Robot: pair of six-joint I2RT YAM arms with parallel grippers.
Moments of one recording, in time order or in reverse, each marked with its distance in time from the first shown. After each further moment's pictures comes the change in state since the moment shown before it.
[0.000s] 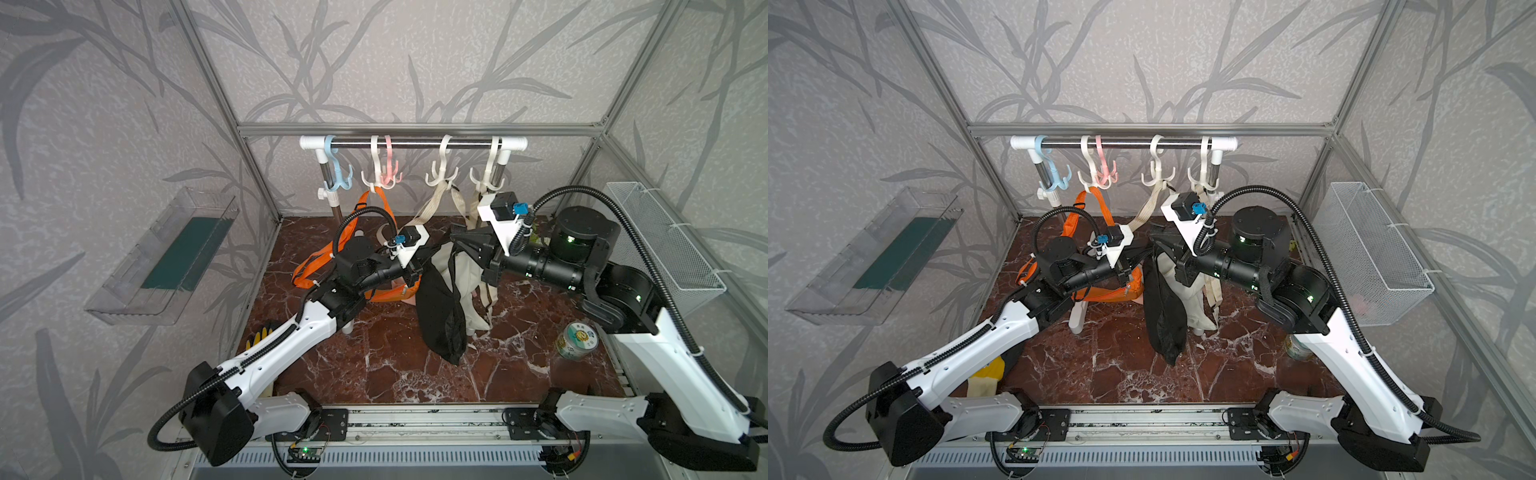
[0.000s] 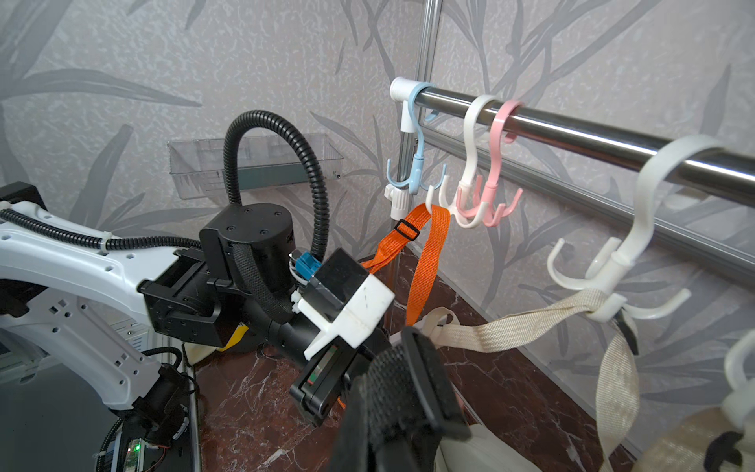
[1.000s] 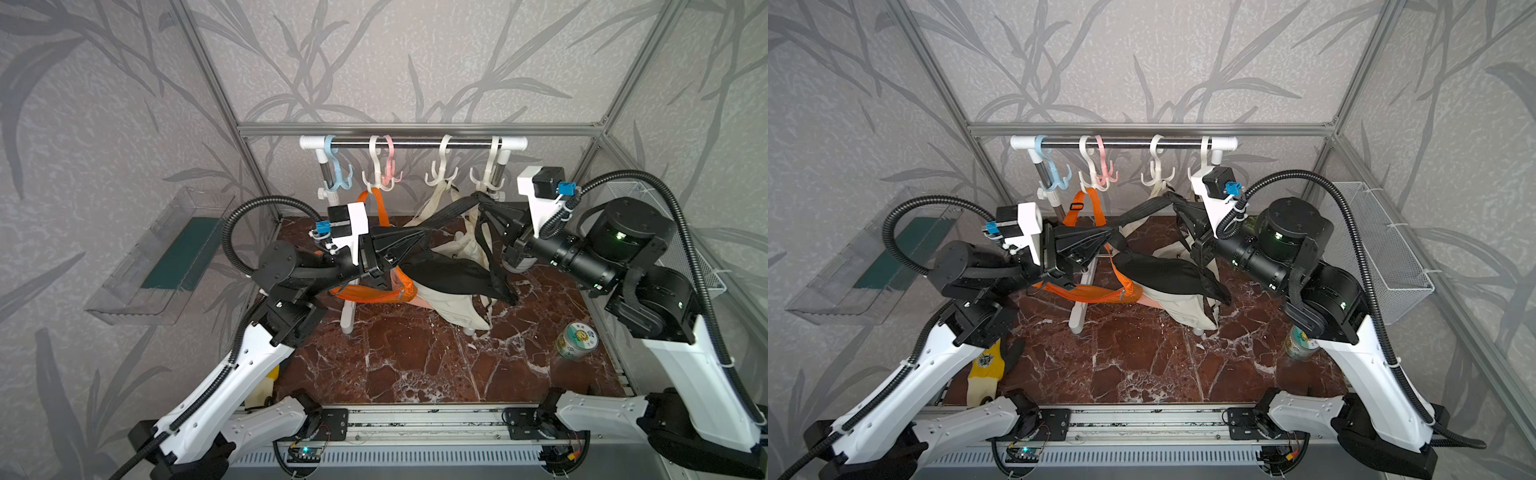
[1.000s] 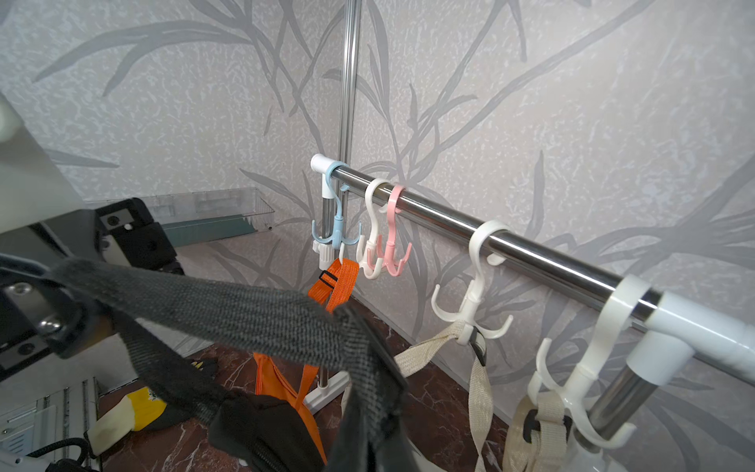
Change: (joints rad) left arm -0.016 -0.228 0.247 0.003 0.174 -0.316; right arm 0.002 0.035 0.165 -0.002 0.216 -0.018
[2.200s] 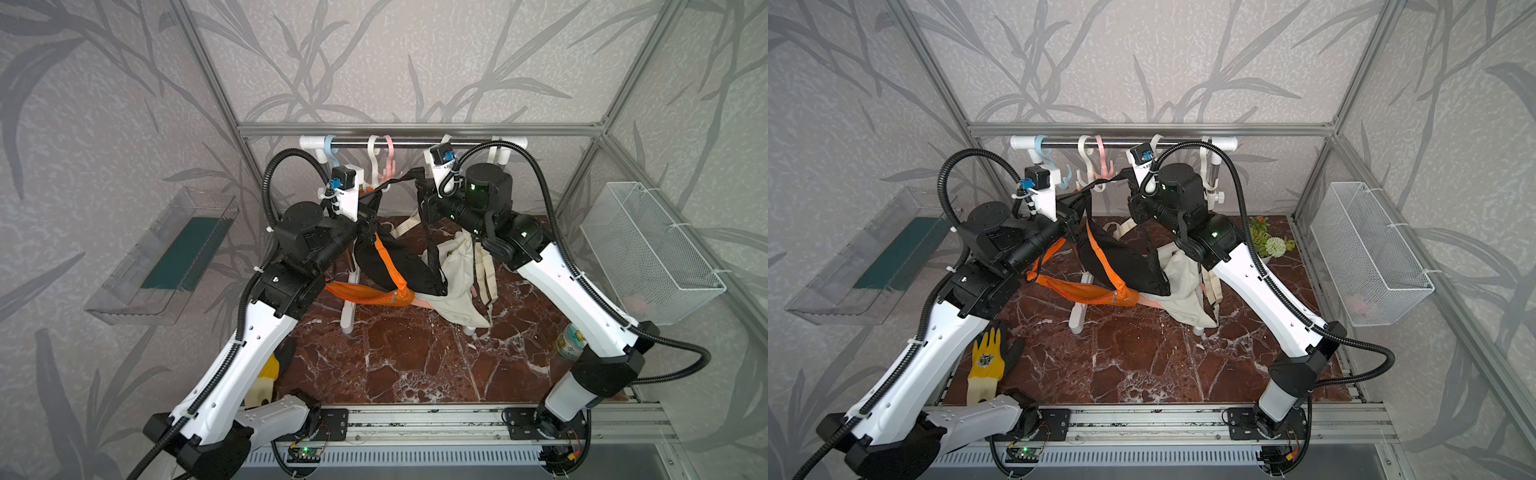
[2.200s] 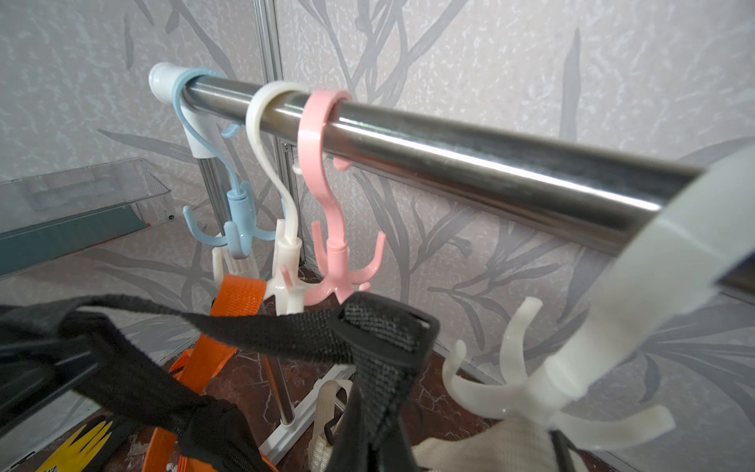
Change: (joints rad) left arm 0.207 0.149 0.157 -0.470 -0.536 0.146; right arm -0.057 0.475 0.165 0.187 0.120 0.093
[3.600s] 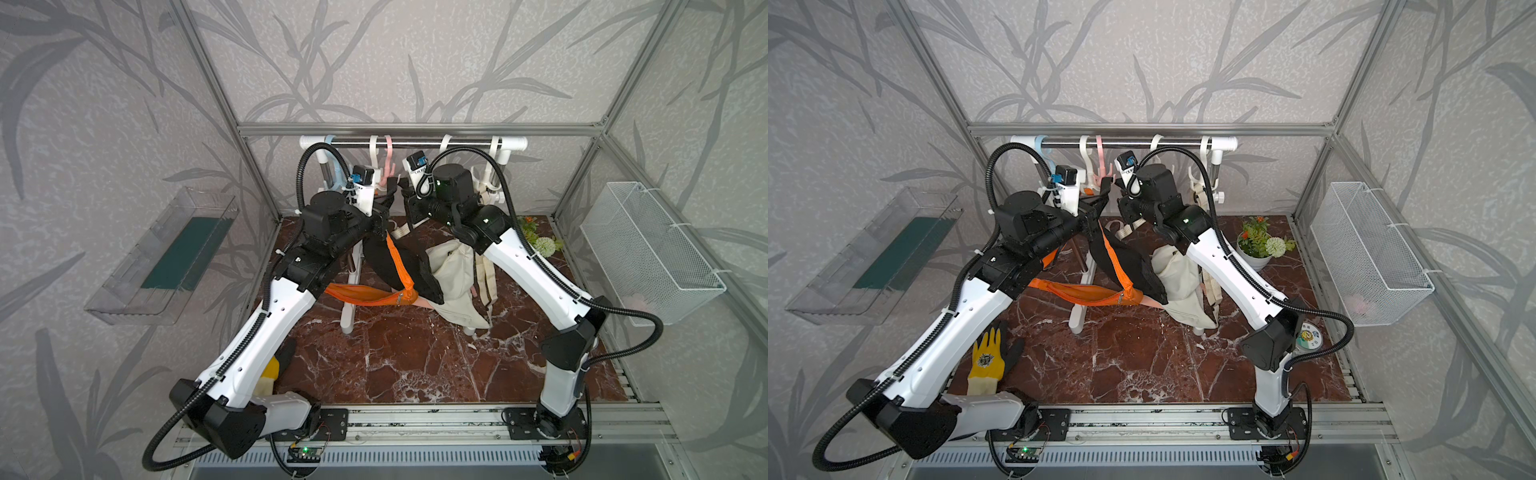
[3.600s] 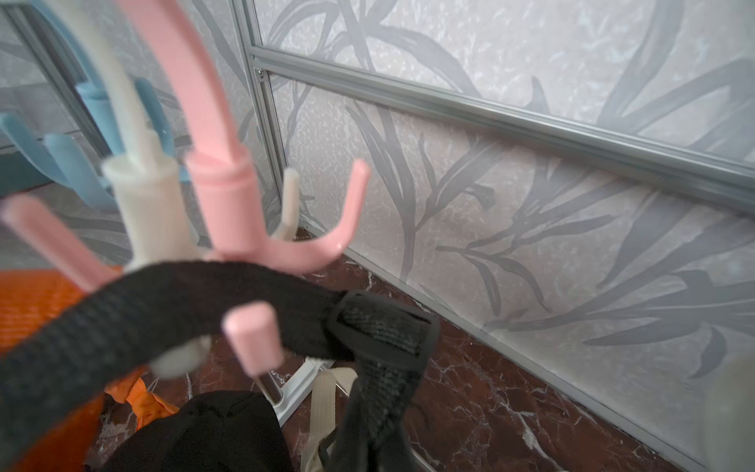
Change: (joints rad) left arm 0.014 0.126 0.001 -0.024 0.076 -0.043; right arm -0.033 0.206 0.092 -0.064 -0.046 0.021
